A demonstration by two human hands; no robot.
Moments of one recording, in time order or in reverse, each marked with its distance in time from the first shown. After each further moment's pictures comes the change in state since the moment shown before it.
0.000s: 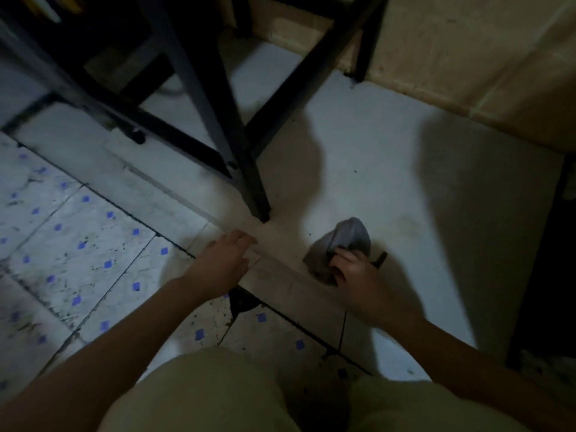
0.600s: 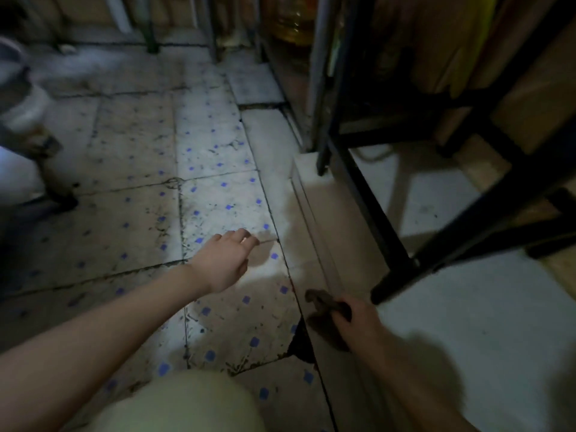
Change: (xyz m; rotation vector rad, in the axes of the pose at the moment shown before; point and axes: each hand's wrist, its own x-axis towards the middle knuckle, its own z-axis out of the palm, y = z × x) left_hand -0.151 -0.134 -0.018 0.034 0.284 -0.532; right_hand 0.079 -0.172 -0.005 0.146 -0.277 -0.244
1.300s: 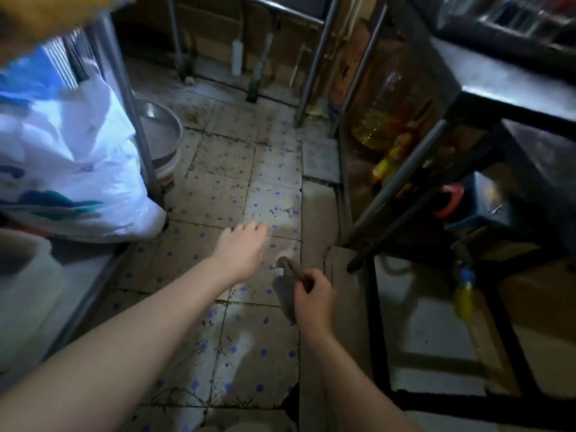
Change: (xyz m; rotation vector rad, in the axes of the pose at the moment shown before) left_hand -0.061 -0.108 -0.286 -0.229 0.151 -0.511; right_hand 0.012 -0.383 -0.101 0.237 0.115 -0.089
